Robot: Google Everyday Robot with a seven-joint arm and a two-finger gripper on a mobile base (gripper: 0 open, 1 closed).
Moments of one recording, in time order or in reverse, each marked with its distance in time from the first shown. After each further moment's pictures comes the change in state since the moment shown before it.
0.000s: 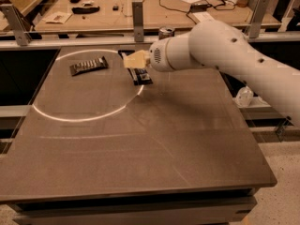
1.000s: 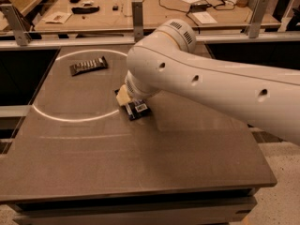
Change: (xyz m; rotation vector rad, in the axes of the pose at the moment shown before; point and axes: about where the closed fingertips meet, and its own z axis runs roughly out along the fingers) arm 0.094 0.023 0.004 0.357 0.393 -0.168
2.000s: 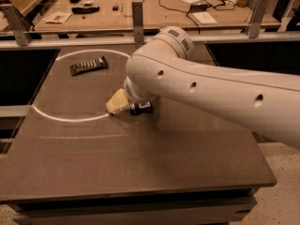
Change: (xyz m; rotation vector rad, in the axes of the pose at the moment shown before) arm 0.009 0.001 0.013 0.000 0.000 0.000
